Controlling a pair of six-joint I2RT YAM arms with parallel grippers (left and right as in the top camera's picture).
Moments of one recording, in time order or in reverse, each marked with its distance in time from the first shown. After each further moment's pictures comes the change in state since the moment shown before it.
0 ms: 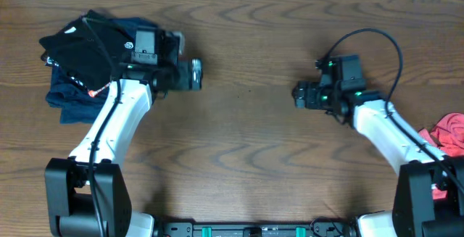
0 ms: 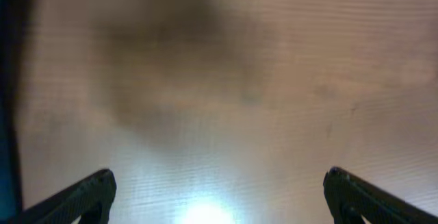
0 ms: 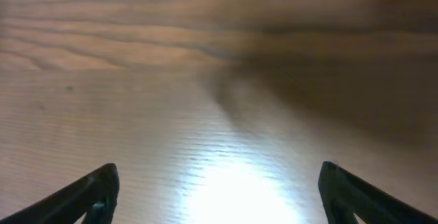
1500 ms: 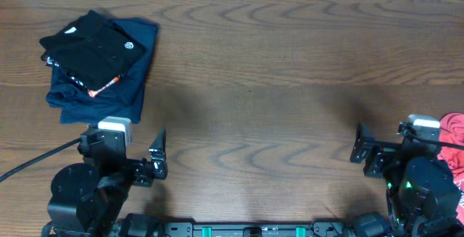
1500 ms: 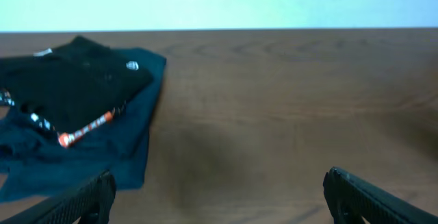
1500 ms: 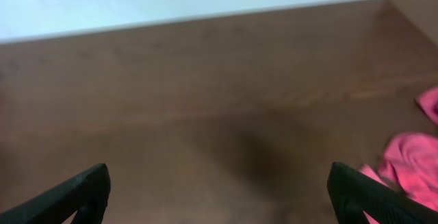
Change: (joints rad) left arm -0.045 -1.146 -0.195 -0.297 -0.166 0.031; right arm 0.176 -1.123 -0.051 -0.513 0.554 0.002
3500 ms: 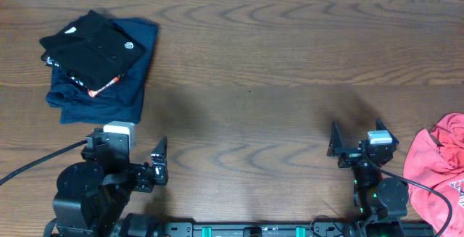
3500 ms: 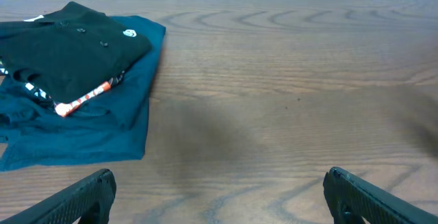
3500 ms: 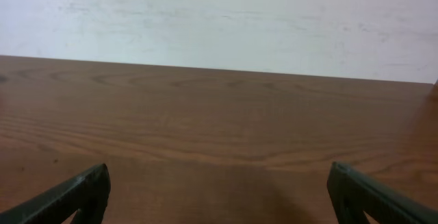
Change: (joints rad) left arm -0.001 0.000 -0.006 -0.080 0.000 0.000; right arm -0.221 -0.457 -0.867 0.856 -0.317 -0.294
